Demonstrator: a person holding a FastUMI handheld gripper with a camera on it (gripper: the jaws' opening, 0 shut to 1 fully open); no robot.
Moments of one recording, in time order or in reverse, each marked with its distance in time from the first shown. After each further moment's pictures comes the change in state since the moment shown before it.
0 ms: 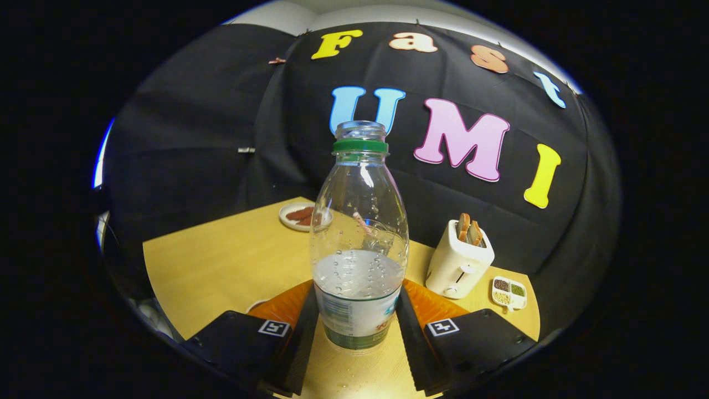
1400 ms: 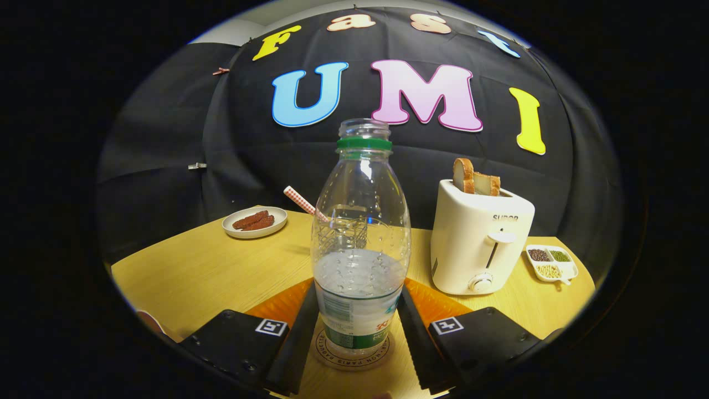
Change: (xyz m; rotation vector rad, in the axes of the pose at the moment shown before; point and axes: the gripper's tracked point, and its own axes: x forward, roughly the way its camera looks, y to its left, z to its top) arm 0.160 -0.063 -0.104 0.157 -0.022 -0.079
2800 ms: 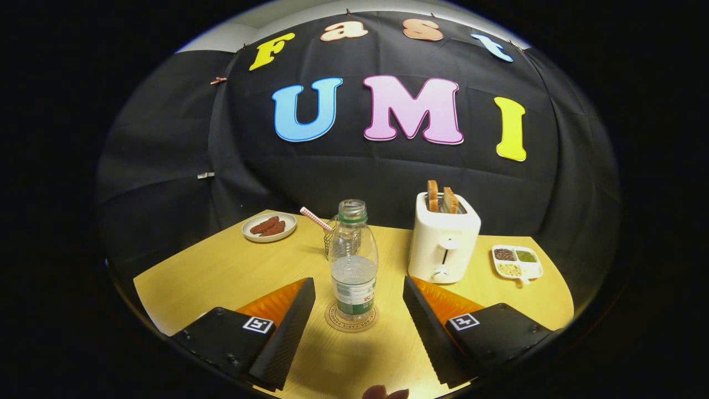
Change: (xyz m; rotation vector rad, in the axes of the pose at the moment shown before) arm -0.136 -0.012 0.066 0.026 0.043 -0.018
